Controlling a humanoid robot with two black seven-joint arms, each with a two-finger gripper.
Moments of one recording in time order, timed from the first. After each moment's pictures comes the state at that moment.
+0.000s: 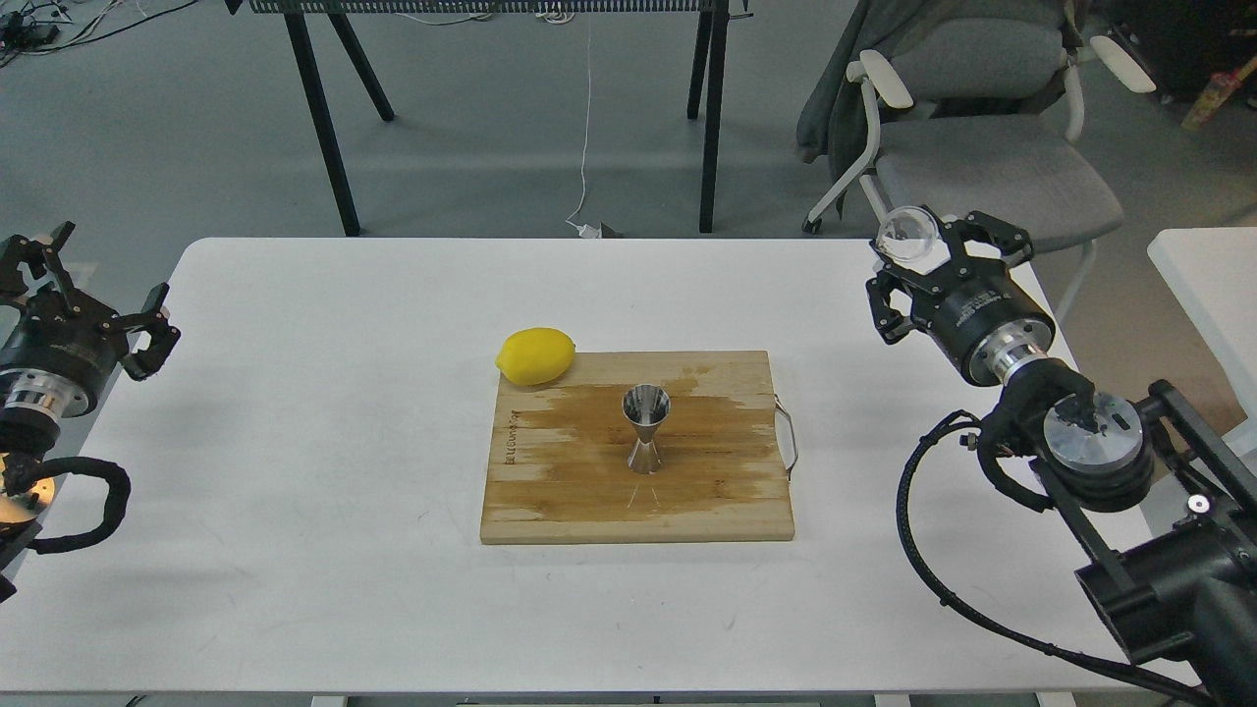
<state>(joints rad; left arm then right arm) -0.60 0.61 -0.41 -0.53 -0.38 -0.49 -0.49 0.19 -0.21 1.35 1.43 0.13 -0.25 0.00</state>
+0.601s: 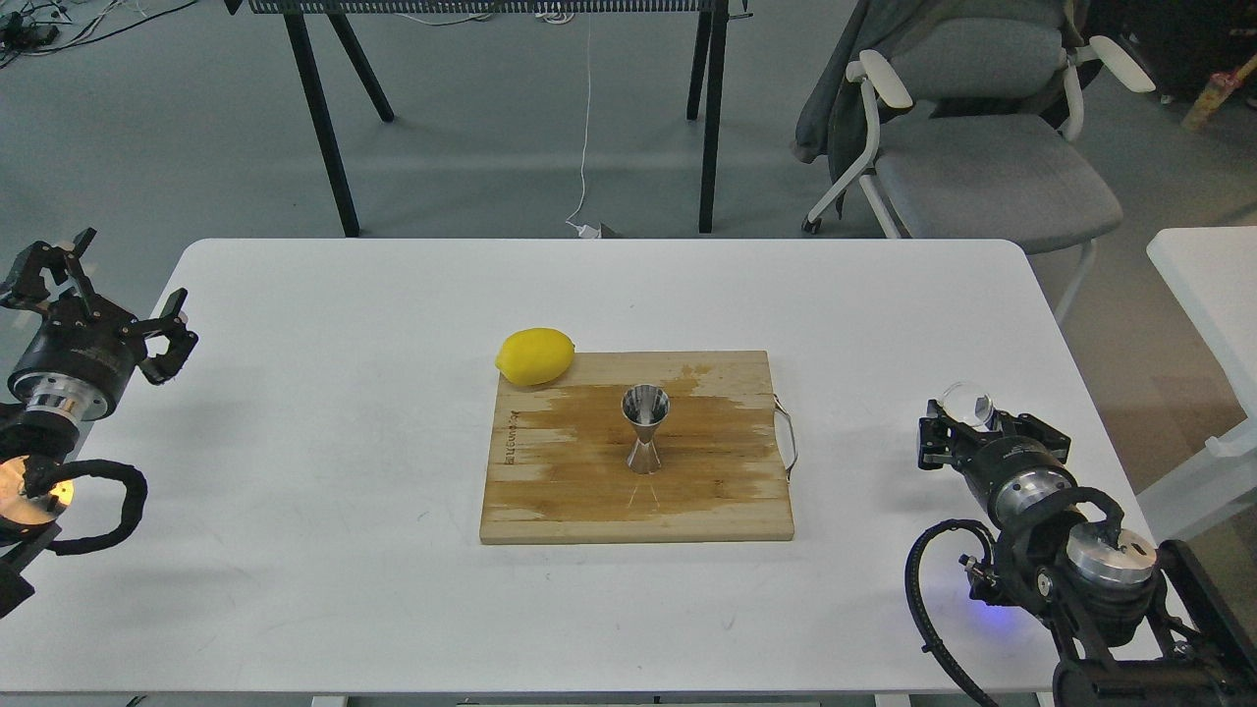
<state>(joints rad) -0.59 0.59 -0.41 -0.52 -0.38 -0.49 -0.49 0.04 -0.04 1.51 1.28 0.27 -0.33 0.02</state>
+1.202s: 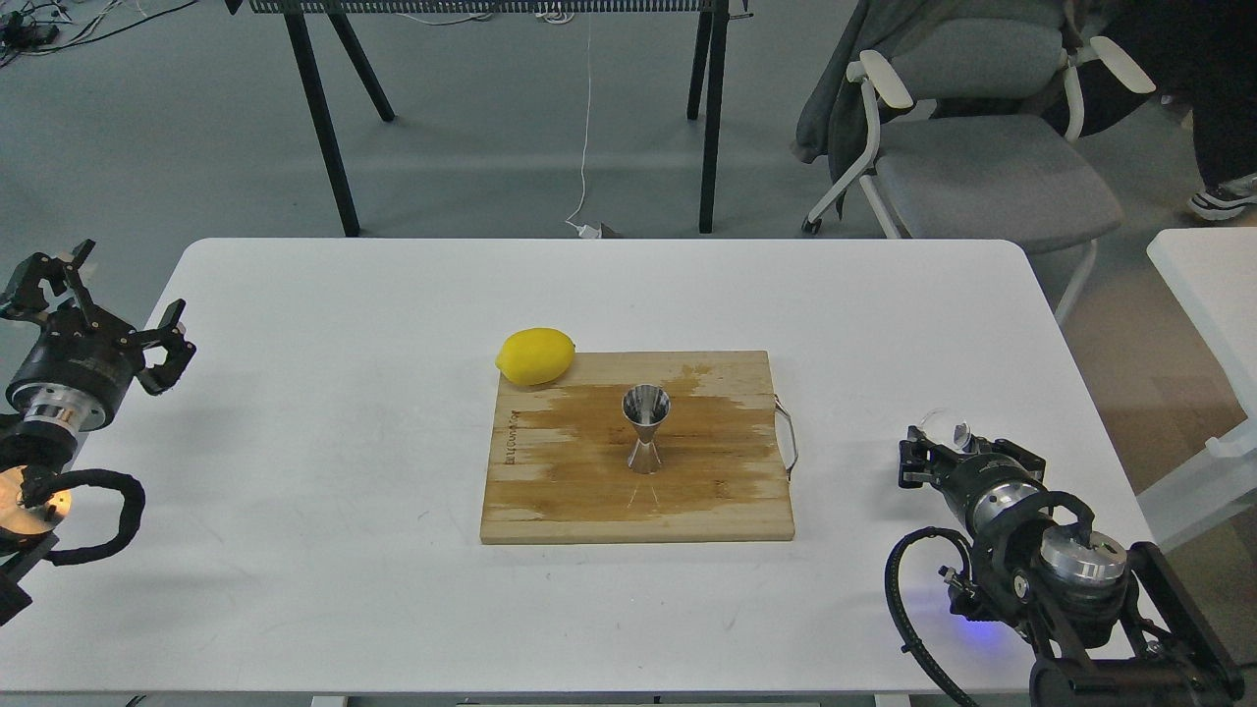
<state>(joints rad) -0.58 0.59 -0.41 -0.52 -0.38 -0.49 -0.49 0.05 -0.02 1.50 1.24 0.27 -0.38 0.02</state>
